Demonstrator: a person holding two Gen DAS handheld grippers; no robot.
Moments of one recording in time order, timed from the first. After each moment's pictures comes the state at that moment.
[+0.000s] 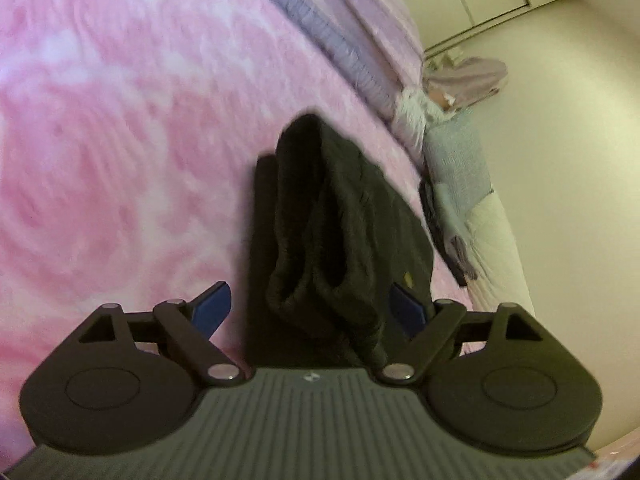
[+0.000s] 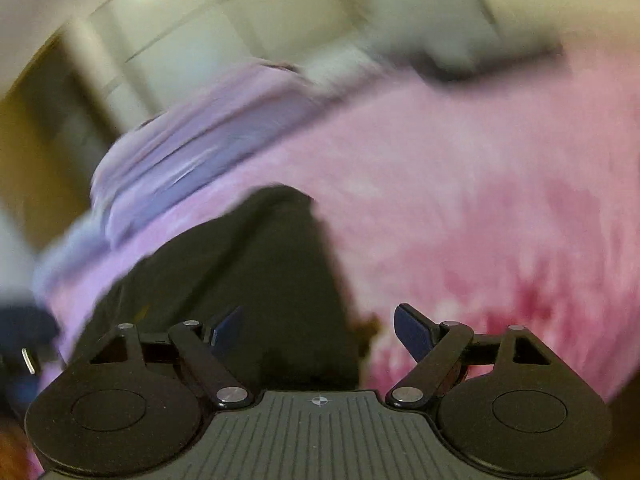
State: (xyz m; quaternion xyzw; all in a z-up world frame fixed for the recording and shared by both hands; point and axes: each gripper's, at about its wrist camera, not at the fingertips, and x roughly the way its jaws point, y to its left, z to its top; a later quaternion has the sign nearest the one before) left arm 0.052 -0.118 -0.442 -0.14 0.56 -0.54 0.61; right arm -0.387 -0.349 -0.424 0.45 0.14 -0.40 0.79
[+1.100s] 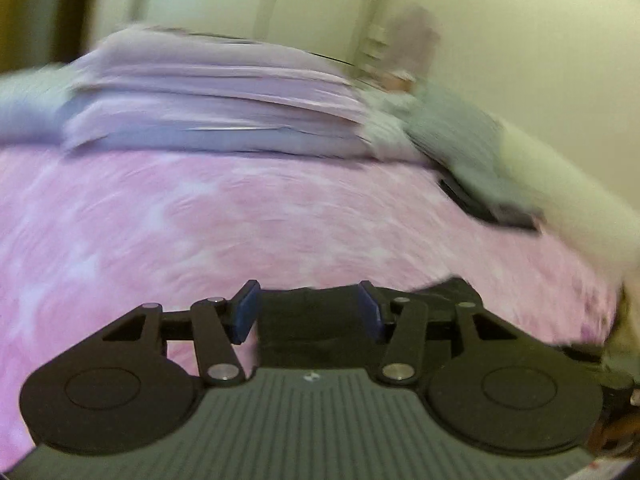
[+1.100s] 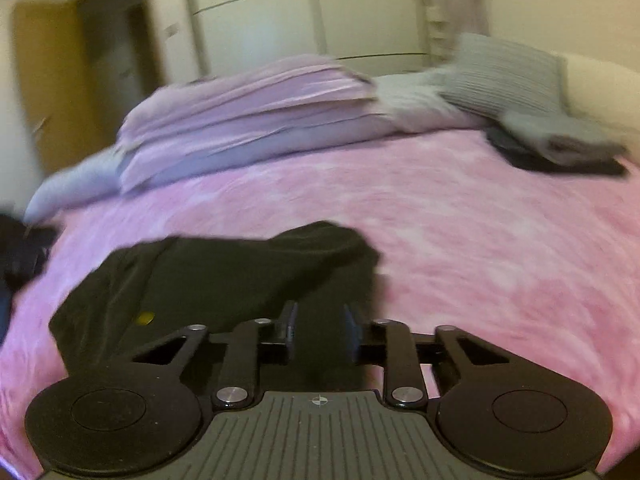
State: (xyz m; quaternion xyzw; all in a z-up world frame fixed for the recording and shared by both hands) left arm 0.039 -0.212 -0.331 0.10 0.28 -0.63 0.72; right arm -0.296 -0.314 -0.380 0.18 0.24 -0.38 0.87
